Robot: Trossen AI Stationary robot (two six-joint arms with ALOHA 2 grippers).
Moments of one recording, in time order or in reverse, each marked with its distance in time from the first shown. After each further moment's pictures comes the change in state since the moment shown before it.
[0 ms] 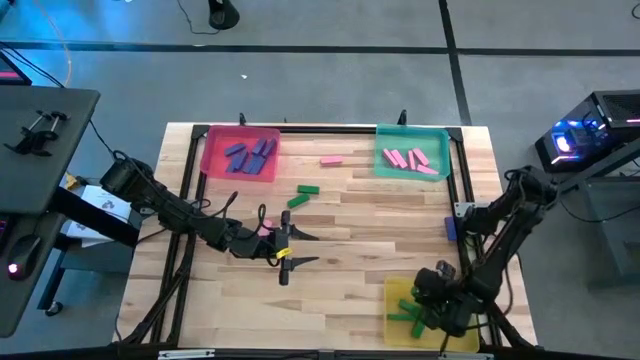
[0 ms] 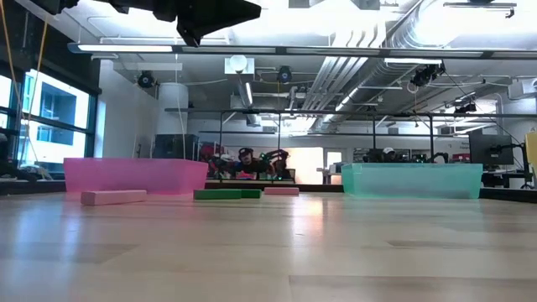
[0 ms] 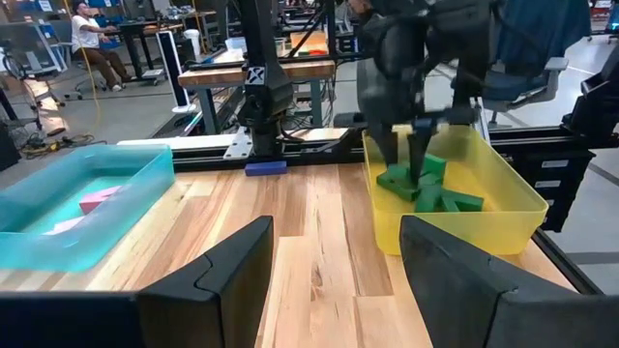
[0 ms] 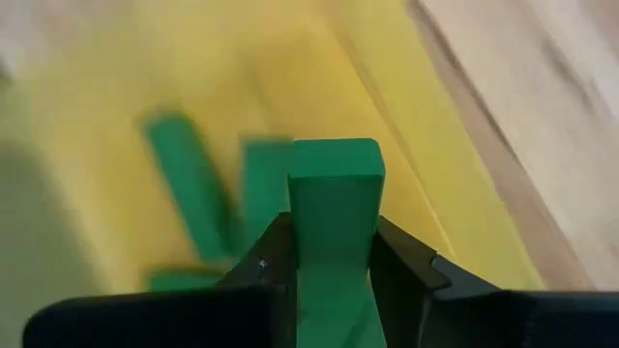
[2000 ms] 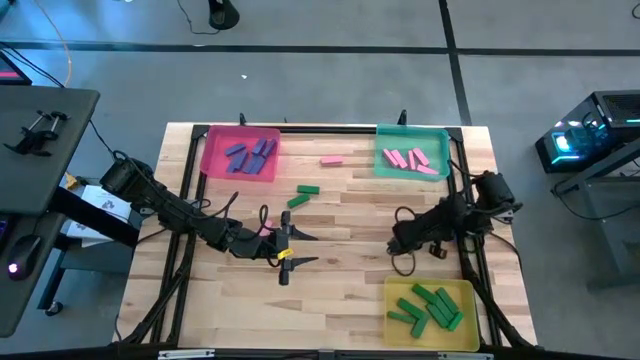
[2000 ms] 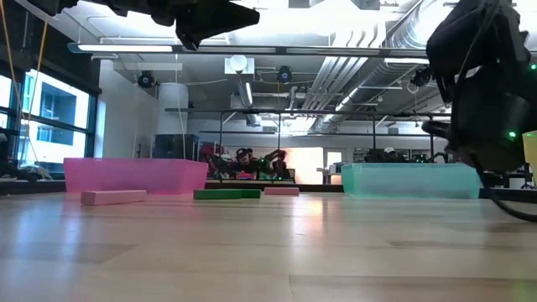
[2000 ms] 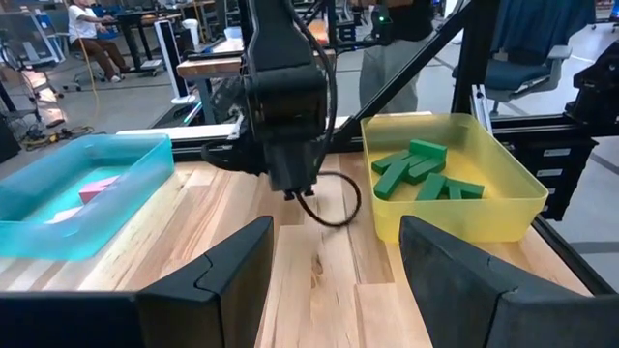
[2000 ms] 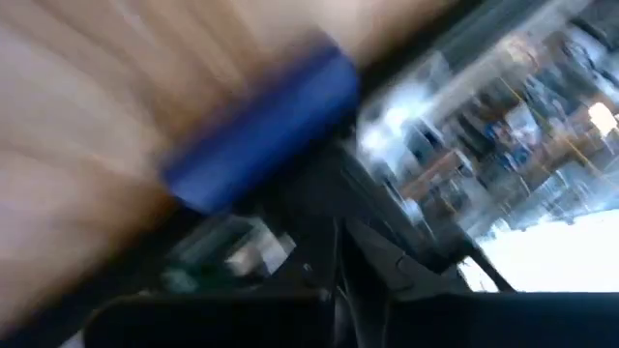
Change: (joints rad) left arm 0.000 0.000 0.000 -0.031 0.000 -0.011; right arm -0.753 0.342 -0.109 -0.764 -0.271 -0.783
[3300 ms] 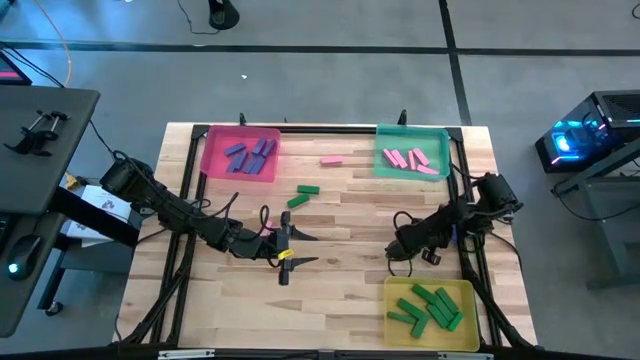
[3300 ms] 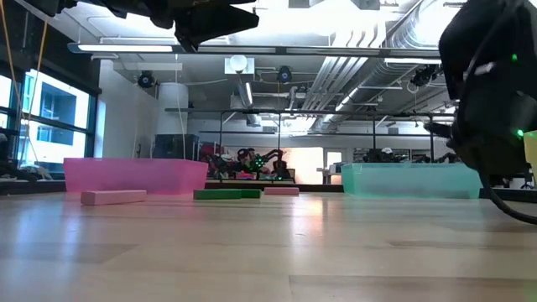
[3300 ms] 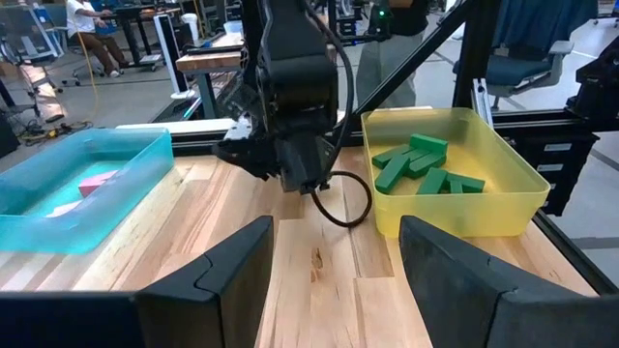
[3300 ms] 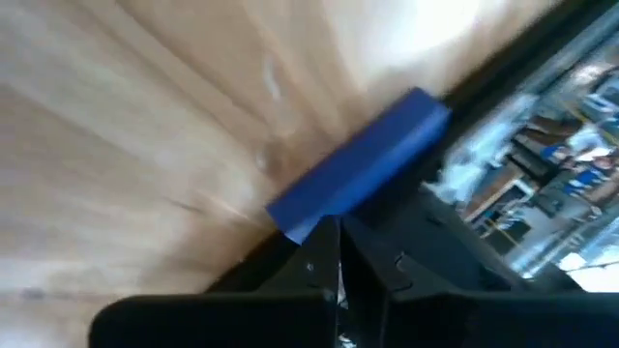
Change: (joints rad) left arm 0.000 0.000 -0.001 -0.014 0.000 -0.008; right arm 0.054 -0.008 -0.011 0.134 -0.063 0.096
